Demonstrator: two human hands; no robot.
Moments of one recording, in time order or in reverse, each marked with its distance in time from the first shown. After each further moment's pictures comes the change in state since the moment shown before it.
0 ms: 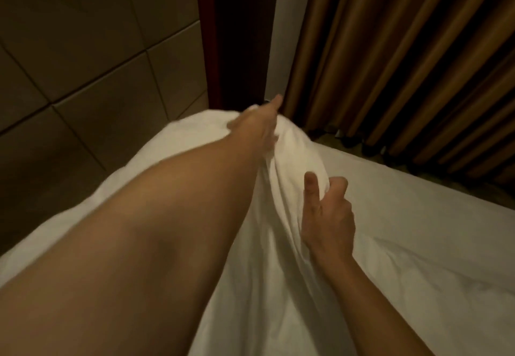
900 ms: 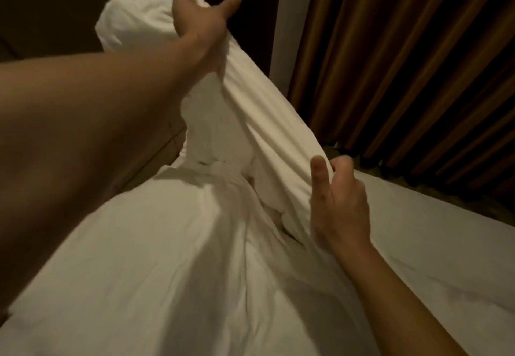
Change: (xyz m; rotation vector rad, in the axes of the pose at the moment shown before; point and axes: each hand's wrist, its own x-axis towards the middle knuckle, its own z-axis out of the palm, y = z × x) left_hand -0.059 0.165 -0.060 -0.075 0.376 0.785; right_hand 0.021 -0.045 -0.071 0.046 0.023 -0.226
